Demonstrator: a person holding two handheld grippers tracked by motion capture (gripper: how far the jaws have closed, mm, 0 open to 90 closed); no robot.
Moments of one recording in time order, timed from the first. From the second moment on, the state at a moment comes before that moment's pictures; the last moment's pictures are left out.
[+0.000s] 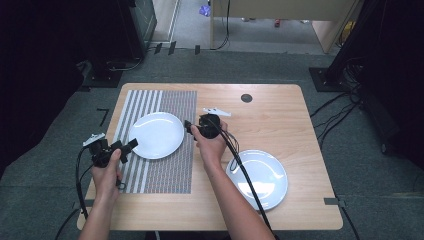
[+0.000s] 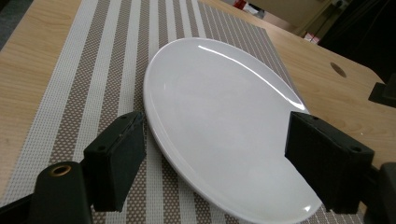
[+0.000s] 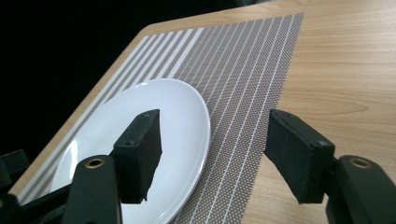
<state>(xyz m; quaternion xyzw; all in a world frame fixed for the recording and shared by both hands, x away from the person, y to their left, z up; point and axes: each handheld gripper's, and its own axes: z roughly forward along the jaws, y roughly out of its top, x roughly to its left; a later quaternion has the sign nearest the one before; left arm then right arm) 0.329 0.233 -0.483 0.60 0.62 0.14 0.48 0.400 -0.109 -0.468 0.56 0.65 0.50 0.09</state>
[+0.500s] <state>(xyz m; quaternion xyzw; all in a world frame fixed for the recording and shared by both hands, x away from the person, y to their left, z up) 0.284 0.237 -0.469 0.60 0.62 0.16 0.48 0.370 -0.143 -0.444 0.53 0.68 0.48 0.13</state>
